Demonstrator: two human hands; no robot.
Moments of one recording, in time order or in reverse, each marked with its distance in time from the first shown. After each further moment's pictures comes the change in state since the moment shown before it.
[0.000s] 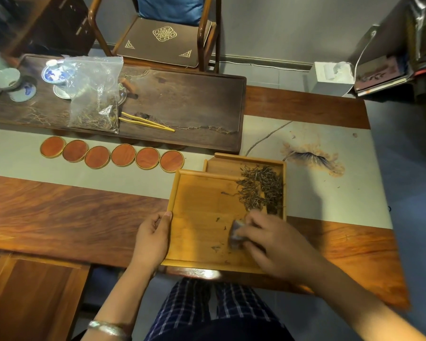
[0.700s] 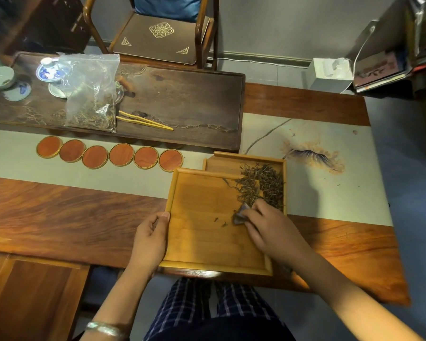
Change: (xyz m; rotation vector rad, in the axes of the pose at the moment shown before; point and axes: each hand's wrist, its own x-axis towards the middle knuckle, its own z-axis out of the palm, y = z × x) left_hand 0.001 0.000 -0.003 -0.057 -0.011 0.007; right_hand 0.019 0.024 0.026 -0.095 0.083 0.193
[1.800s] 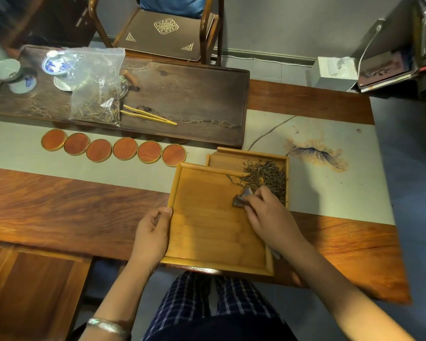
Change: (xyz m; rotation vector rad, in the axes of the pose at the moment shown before) left_hand -0.005 -0.005 -0.004 0.035 -0.001 0.035; right_hand 0.014 -0.005 0.008 0.012 0.107 0.136
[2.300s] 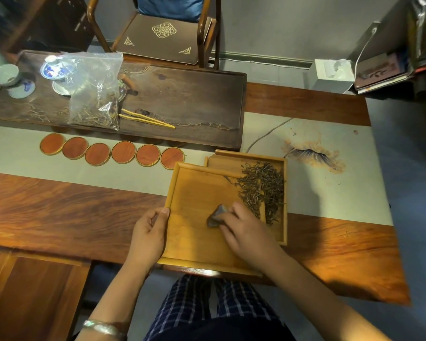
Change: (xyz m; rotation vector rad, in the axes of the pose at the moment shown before) left_hand 0.004 0.003 -0.003 0.024 0.000 0.025; right_hand -0.013 -0.031 0.019 0.095 -0.056 -0.159
